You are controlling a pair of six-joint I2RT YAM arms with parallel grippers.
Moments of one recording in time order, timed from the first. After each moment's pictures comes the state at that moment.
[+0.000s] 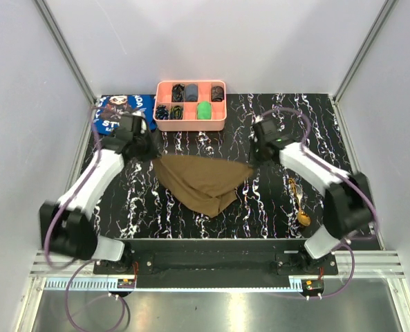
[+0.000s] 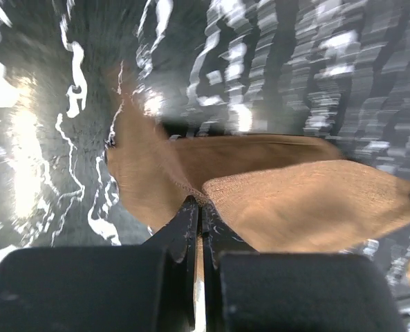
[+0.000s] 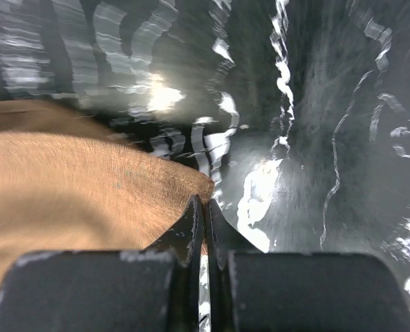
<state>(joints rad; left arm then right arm) -0.22 1.48 1.13 -0.60 0.11 -0.57 0.44 1.69 1.16 -0.55 0.05 0.49</state>
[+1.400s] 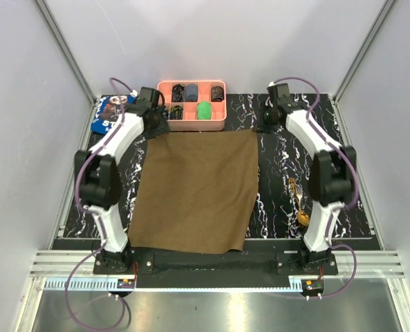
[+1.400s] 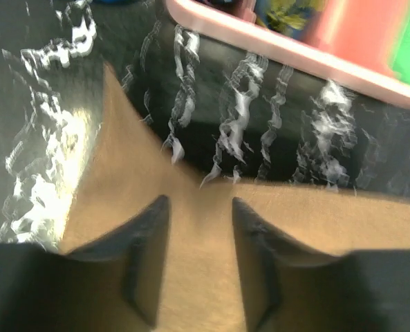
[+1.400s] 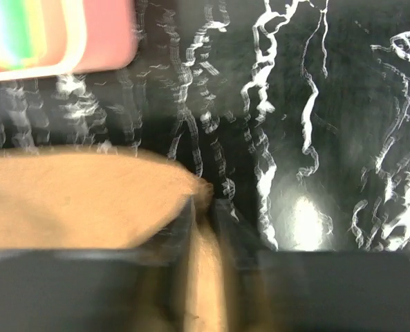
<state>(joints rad) -0.23 1.84 1.59 -0.69 -0.10 -0.56 0.22 1.88 1.62 -0.58 -0.12 0.43</state>
